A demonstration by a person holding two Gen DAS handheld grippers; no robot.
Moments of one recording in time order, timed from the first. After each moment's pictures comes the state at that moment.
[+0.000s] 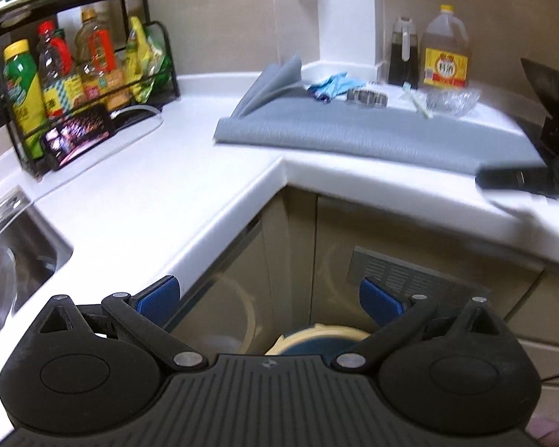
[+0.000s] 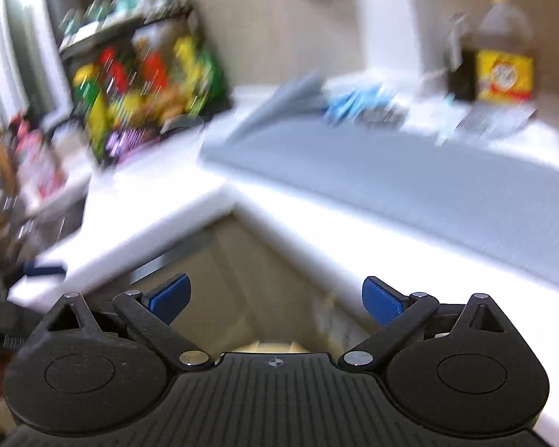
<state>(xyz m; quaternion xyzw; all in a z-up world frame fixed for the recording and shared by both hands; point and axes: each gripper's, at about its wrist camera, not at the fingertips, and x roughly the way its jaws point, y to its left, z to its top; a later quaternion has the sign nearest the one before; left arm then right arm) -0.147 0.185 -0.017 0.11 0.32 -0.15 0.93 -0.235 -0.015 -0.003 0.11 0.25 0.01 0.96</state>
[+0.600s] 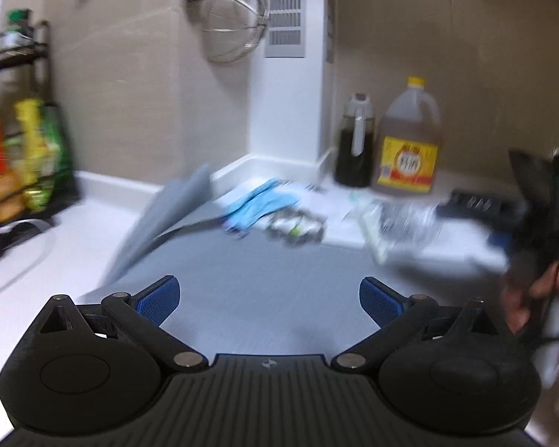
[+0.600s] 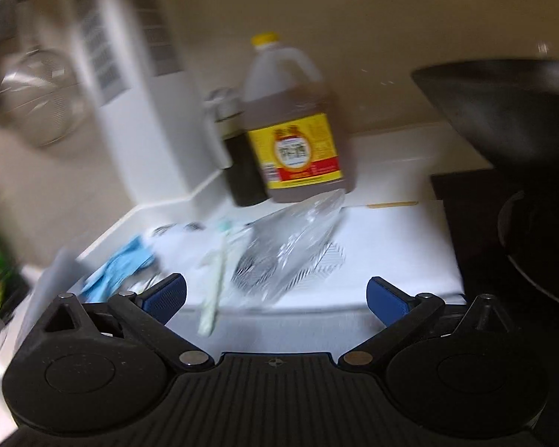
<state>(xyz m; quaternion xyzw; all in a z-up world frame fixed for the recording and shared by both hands) 0.006 0.019 0.038 0.06 0.24 -0.24 0.94 -0.100 -0.216 -0.006 0.24 0.17 -0.27 0.92</state>
